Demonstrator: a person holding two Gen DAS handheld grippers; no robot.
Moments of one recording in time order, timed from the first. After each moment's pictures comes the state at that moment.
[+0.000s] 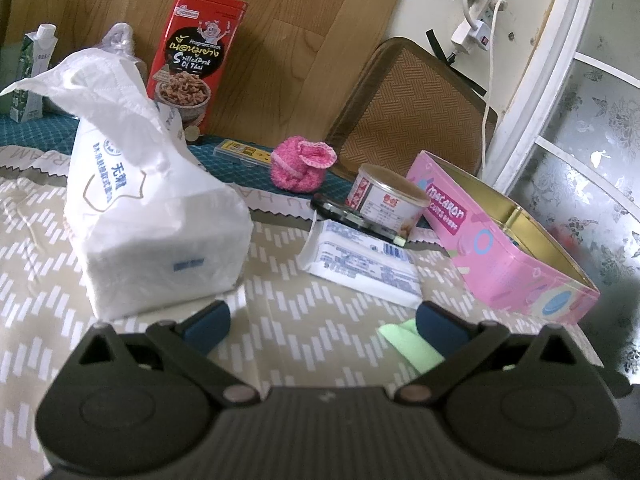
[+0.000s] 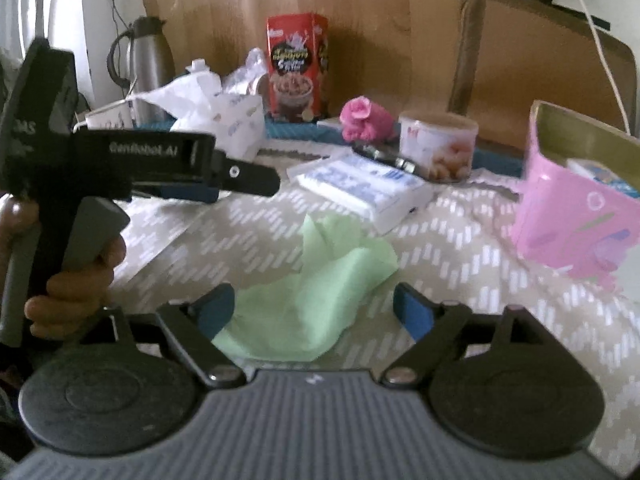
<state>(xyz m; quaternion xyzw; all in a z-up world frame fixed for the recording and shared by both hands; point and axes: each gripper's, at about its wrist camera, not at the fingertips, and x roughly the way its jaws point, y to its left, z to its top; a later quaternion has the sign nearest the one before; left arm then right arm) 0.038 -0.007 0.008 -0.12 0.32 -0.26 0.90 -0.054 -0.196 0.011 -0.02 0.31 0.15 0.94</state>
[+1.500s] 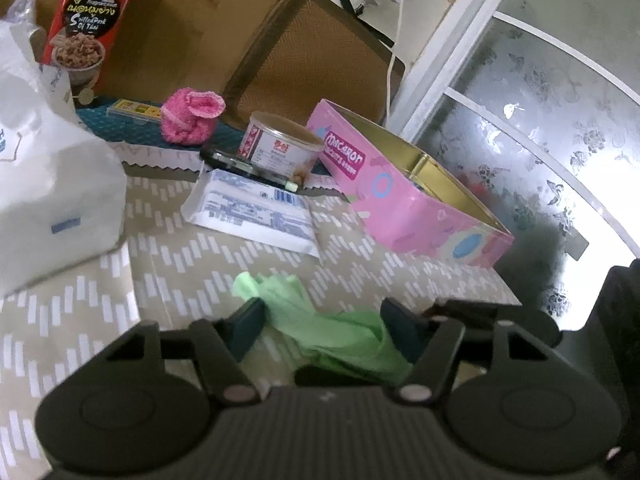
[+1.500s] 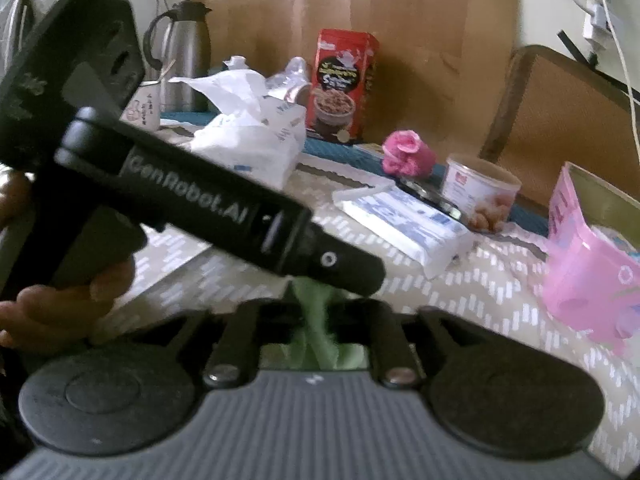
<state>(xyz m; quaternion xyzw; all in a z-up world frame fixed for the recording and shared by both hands) 0.028 -0.027 0.005 -0.11 0.35 -0.40 0.84 -0.053 -0.154 0.011 -0.09 0.27 0.16 0.95</state>
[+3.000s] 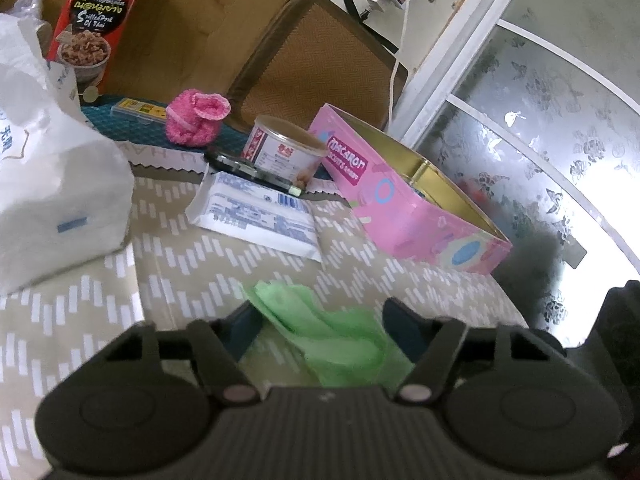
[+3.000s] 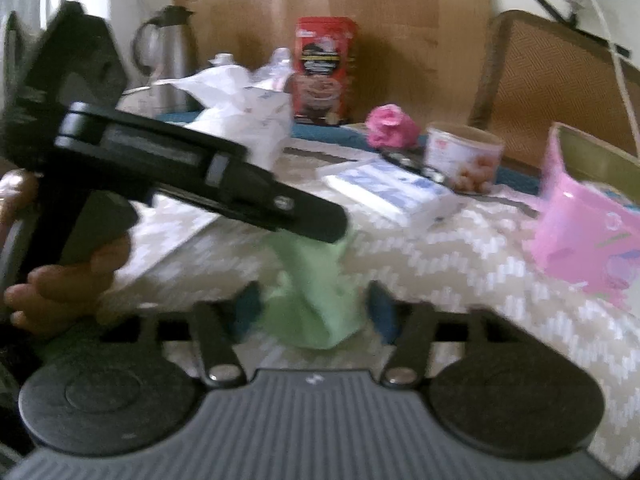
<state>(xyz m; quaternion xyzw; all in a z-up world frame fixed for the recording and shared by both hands) 0.031 -0.024 0.006 -0.12 0.35 -0.41 0.83 -0.065 -0.177 0.009 -0.05 0.29 0.18 0.94</state>
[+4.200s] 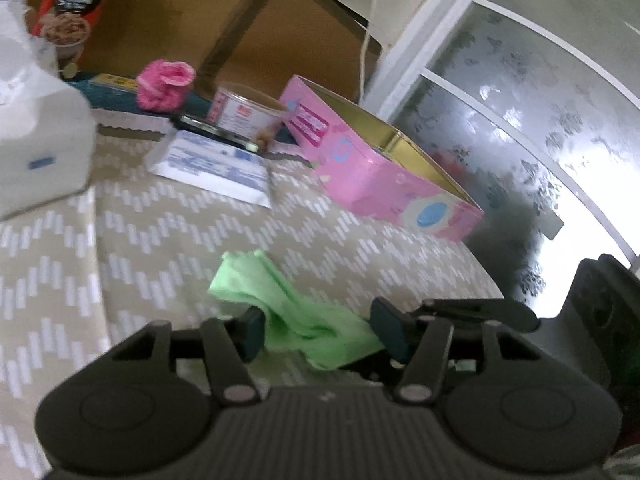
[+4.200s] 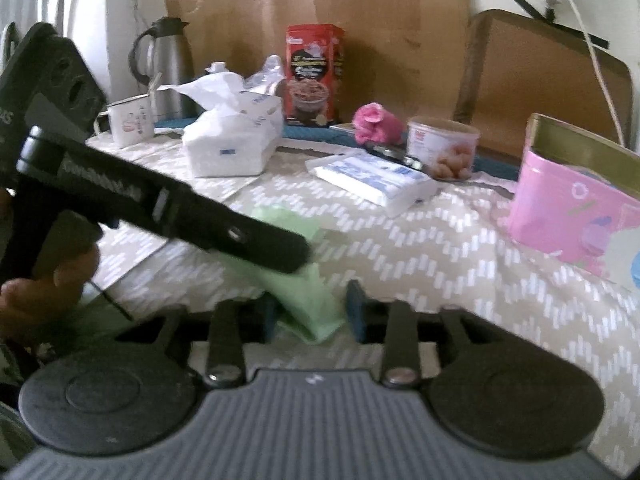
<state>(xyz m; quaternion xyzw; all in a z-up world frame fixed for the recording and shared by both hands) -0.006 -0.033 0.003 -0.12 0.37 -0.43 0.81 -0.092 -0.193 0.008 -0.03 0.28 0.17 0.94</state>
